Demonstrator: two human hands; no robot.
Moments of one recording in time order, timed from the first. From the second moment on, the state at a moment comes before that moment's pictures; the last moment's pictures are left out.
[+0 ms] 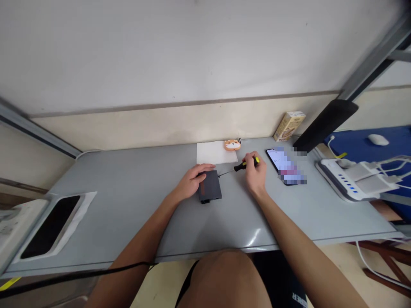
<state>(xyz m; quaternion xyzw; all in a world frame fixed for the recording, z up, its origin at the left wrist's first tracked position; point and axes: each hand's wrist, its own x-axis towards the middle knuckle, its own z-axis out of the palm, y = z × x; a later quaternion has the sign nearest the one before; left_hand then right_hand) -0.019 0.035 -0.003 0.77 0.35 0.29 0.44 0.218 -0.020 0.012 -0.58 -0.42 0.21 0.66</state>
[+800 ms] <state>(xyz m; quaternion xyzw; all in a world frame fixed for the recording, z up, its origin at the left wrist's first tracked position) -0.005 0.015 0.006 0.84 0.36 0.33 0.23 0.217 -0.026 0.012 -0.52 -0.45 0.25 0.68</state>
